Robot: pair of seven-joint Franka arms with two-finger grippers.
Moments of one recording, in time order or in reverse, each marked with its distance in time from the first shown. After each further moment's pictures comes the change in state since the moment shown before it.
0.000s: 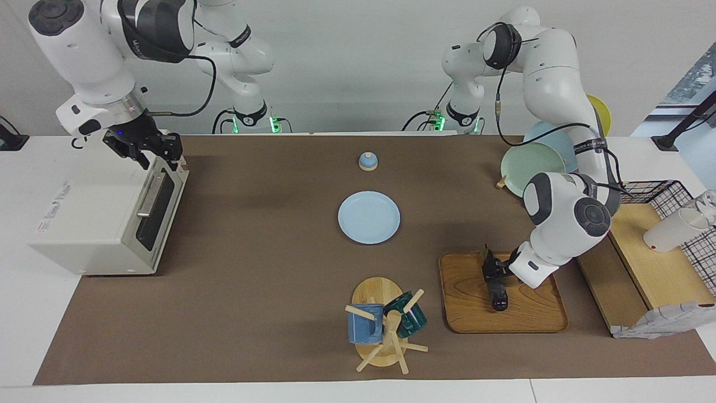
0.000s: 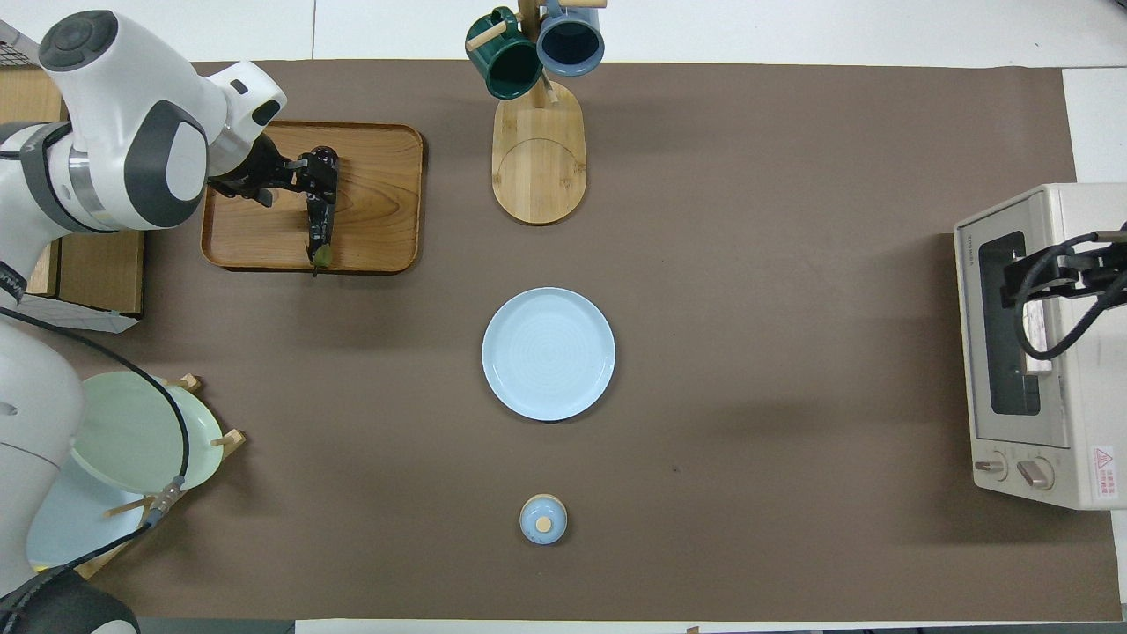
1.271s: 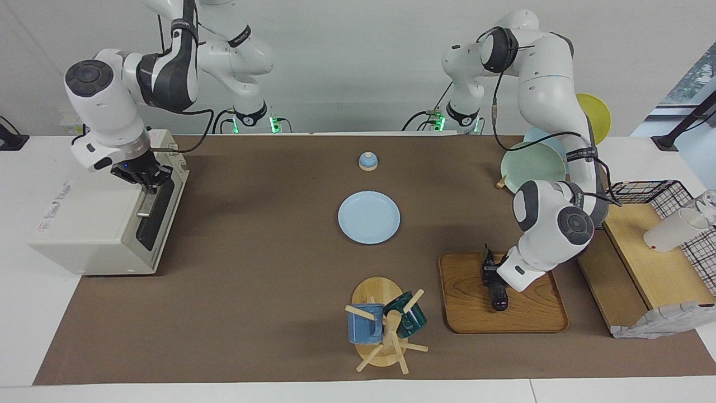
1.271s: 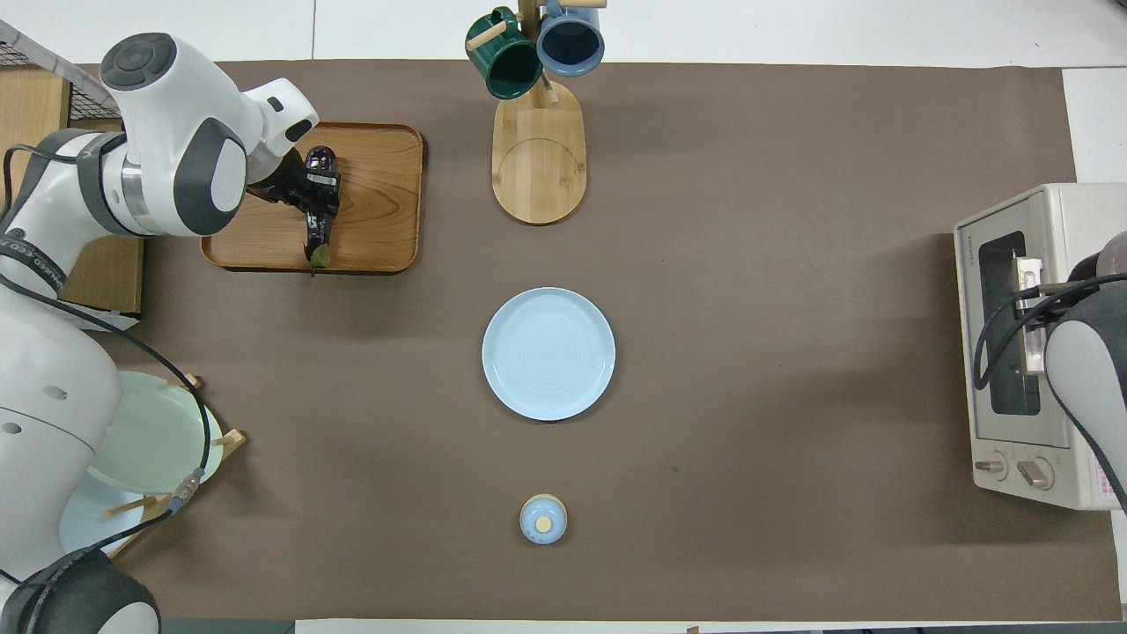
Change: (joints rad) left arm -0.011 0.024 0.000 0.010 0.009 -0.016 0.017; right arm -0.059 -0.015 -0.006 -0.269 -0.148 0.241 -0.054
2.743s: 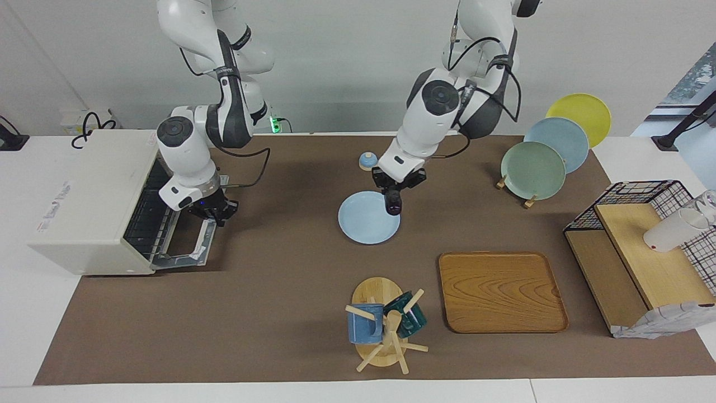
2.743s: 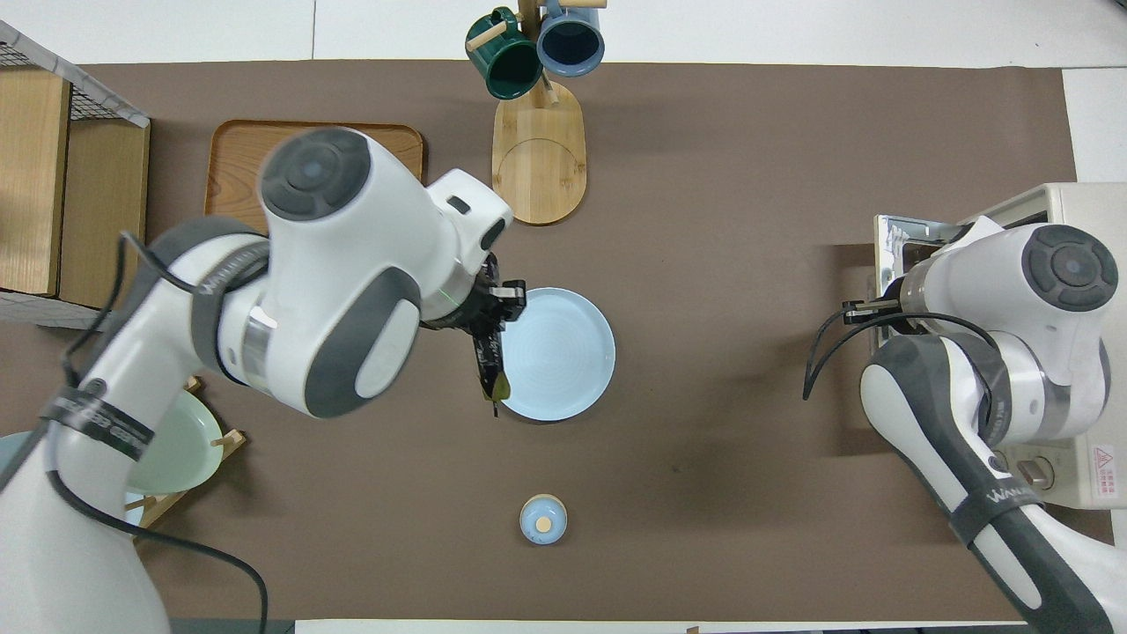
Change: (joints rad) left arm -0.457 -0.485 -0.026 -0.456 -0.189 0.043 -0.577; right arm 0.127 0.157 0.049 -0.229 0.162 0.446 0.129
